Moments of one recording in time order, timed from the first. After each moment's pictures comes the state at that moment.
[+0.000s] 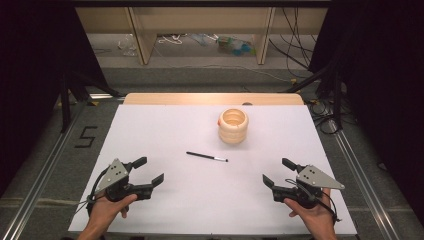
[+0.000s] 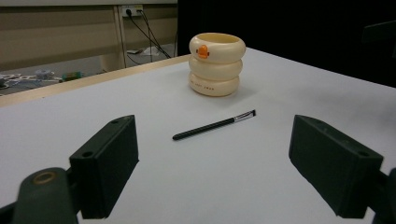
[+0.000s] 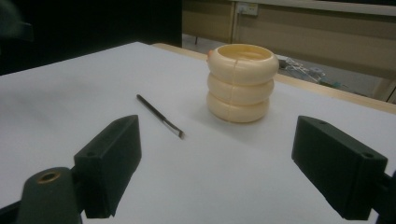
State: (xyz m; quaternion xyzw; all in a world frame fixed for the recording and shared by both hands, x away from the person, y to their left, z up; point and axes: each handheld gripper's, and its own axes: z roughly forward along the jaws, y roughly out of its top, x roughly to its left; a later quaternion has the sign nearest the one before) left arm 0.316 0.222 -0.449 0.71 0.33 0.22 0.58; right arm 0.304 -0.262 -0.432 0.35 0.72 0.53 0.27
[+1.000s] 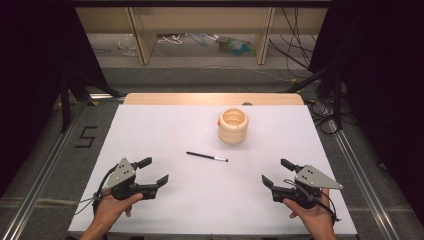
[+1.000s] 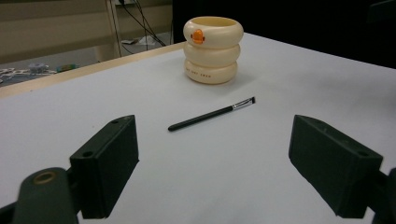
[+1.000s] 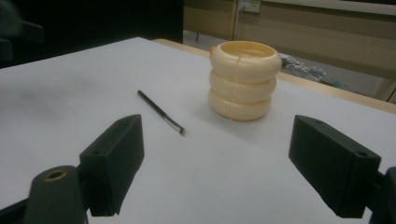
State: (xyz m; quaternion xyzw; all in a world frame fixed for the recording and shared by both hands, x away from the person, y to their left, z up) left arm 0.328 0.209 -0.454 0.73 0.32 0.21 0.56; right arm 0.304 -0.259 -0.432 0.35 0.73 0.52 0.27
